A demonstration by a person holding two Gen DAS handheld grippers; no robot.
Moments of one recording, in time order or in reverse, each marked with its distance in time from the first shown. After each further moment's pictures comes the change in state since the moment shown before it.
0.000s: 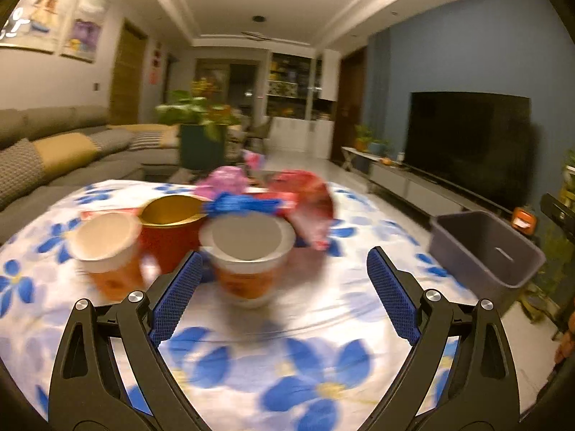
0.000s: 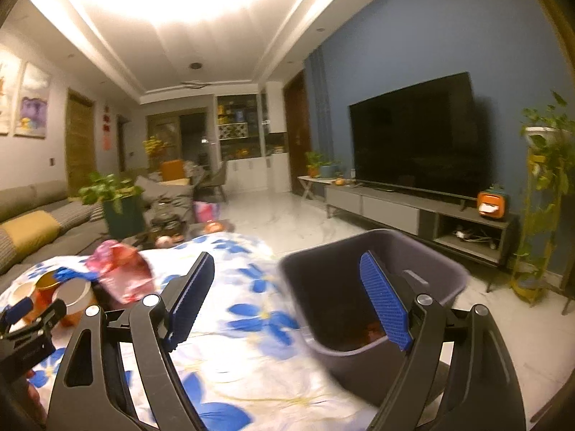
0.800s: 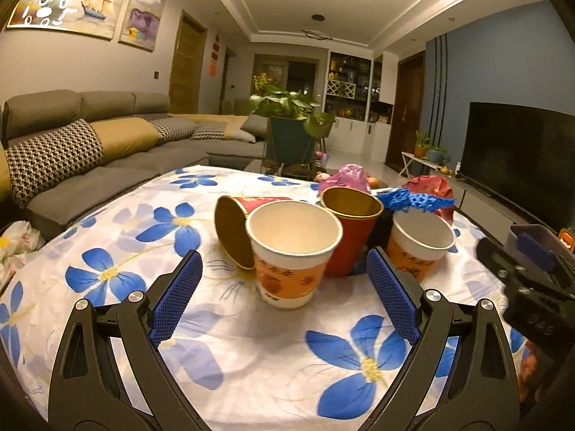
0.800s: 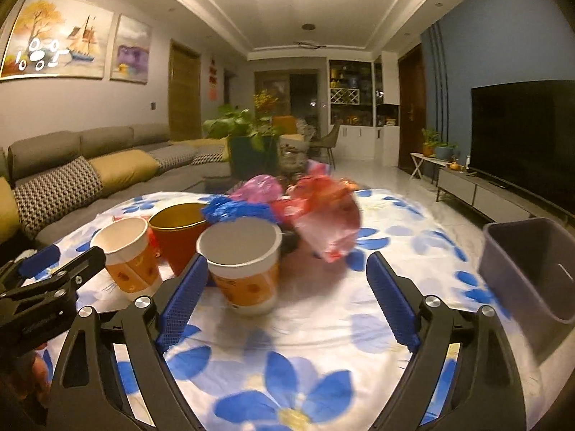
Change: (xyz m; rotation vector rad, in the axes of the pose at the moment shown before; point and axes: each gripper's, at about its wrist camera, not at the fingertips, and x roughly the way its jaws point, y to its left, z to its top) left arm -0.031 0.125 -0.005 -0.076 0.008 0.207; right arm 0.037 0.187 -0.054 -0.168 0.152 0.405
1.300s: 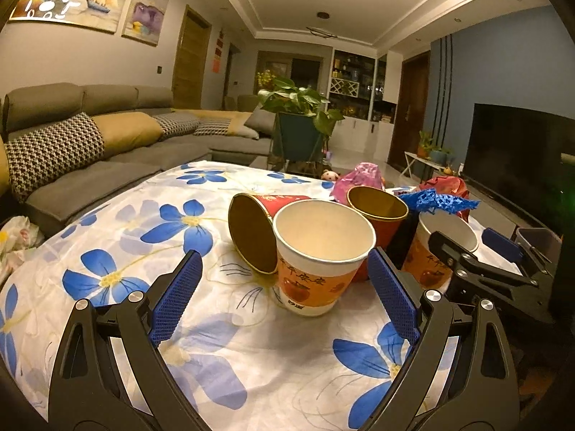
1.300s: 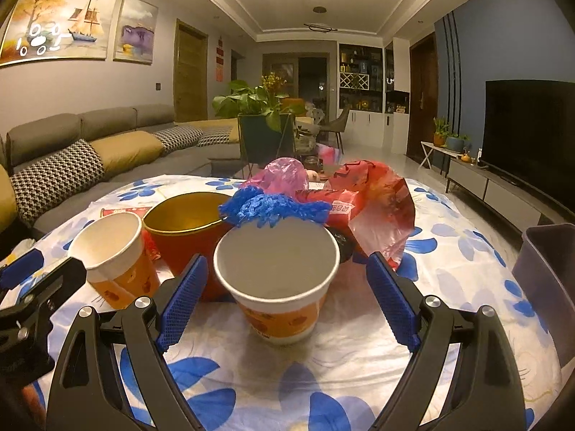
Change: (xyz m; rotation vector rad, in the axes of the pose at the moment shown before) left arm 0.014 0.015 0.001 -0.017 0.015 -0.009; right arm 0.049 0.030 0.007 -0.020 0.073 0.014
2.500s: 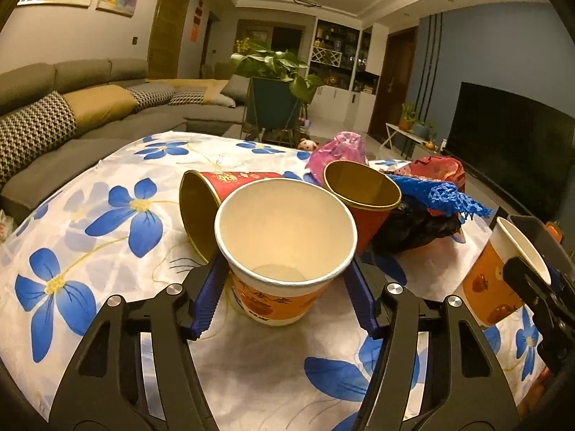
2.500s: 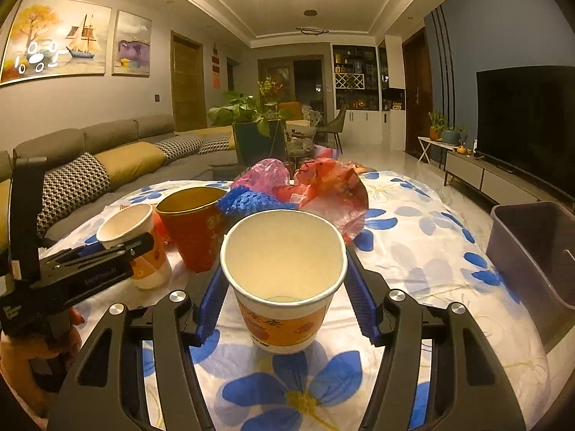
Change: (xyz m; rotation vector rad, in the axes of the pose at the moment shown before) left arm 0.050 -0.012 0.008 -0.009 0.141 -0.095; right arm -0.063 -0.041 -0.014 0.049 -0.020 0.025
